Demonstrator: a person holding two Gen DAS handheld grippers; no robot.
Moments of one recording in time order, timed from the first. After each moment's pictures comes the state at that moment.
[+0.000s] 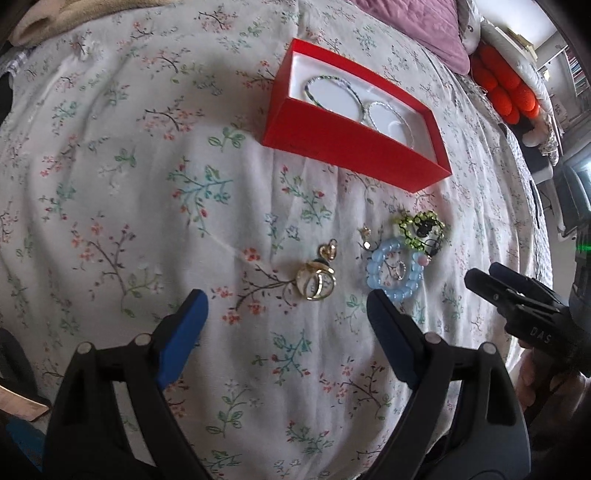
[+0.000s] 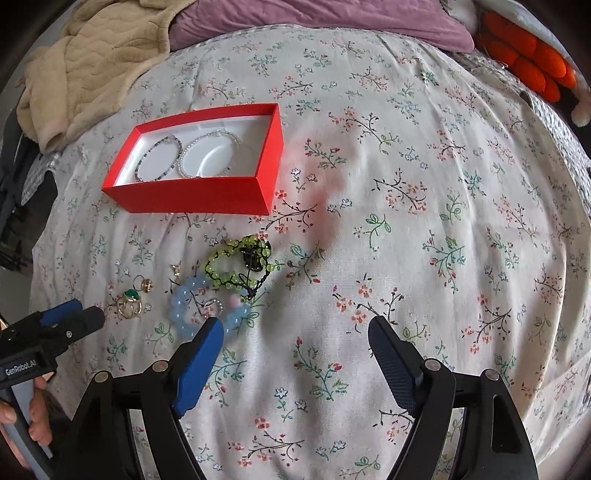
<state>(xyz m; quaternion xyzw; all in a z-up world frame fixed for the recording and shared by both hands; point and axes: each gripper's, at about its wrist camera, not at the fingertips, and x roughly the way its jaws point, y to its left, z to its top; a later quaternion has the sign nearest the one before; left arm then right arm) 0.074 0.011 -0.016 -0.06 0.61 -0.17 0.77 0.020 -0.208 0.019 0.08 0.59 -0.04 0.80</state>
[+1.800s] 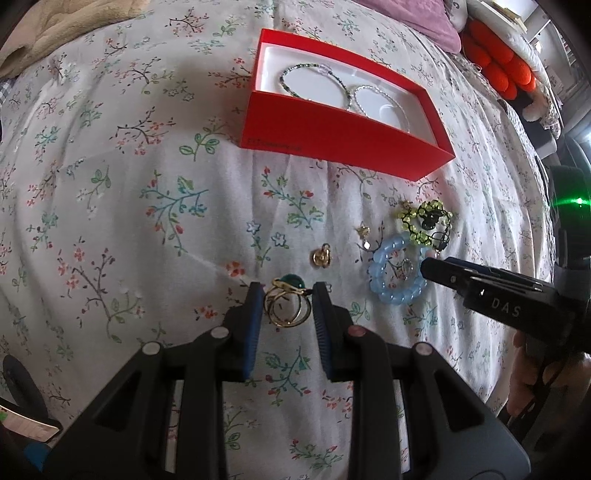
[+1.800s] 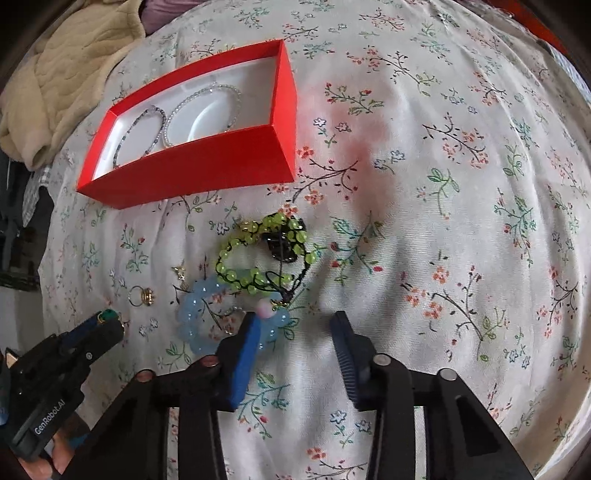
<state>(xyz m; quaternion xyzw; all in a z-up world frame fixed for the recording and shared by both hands) 0.079 -0.008 -0.025 -0.01 0.60 -0.18 0.78 0.058 -0.188 -0.031 0.15 0.63 -0.04 0.76</state>
